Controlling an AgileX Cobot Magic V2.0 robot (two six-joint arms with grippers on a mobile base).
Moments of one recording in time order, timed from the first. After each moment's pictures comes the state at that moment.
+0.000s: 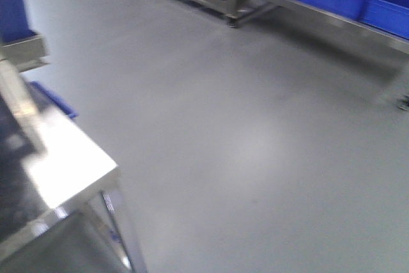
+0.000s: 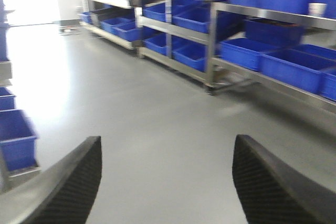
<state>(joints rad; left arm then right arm) -0.08 0.21 -0.40 0.02 0.54 -0.06 0.06 0.10 -0.36 0.29 0.45 -0.32</state>
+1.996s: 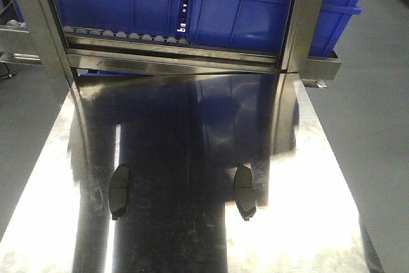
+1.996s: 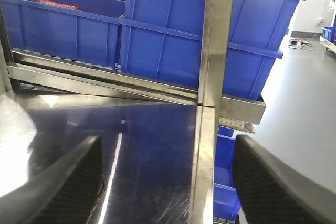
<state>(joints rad) -0.08 0.21 -0.40 0.02 0.54 -0.06 0.06 0.10 -0.36 0.29 0.45 -0.32</state>
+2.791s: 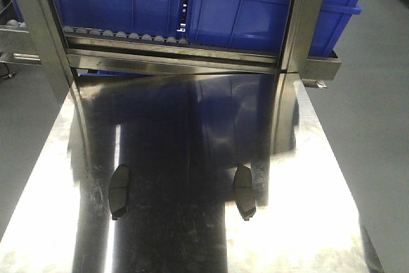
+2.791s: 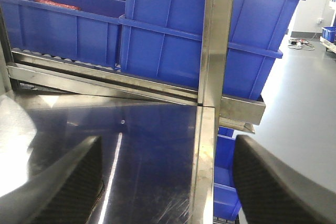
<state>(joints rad) -0.08 0.30 -0.47 0.02 0.58 -0.13 0.06 0.10 -0.36 0.29 0.45 -0.32</state>
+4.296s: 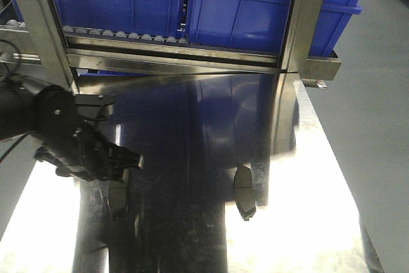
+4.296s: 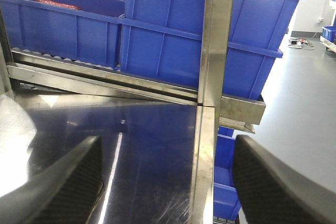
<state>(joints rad) -0.42 1.68 -1.11 0.00 0.81 -0.34 0.06 0.10 -0.36 0.29 0.45 -0.32</state>
